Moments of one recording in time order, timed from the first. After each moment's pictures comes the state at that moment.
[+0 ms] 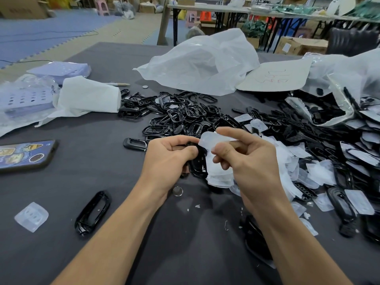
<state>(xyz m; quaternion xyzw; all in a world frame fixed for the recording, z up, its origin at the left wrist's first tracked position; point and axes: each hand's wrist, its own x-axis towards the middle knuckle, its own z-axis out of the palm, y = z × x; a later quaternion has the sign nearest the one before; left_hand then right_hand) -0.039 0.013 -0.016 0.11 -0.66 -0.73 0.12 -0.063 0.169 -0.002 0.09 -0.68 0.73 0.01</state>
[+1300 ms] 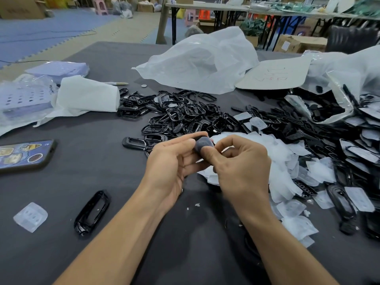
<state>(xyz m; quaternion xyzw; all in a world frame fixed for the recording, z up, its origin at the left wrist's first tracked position) -0.034 0.022 -0.013 0.08 -0.48 -0.87 0.04 -0.055 0.152 -0.011 0.05 -0.81 0.58 0.12</state>
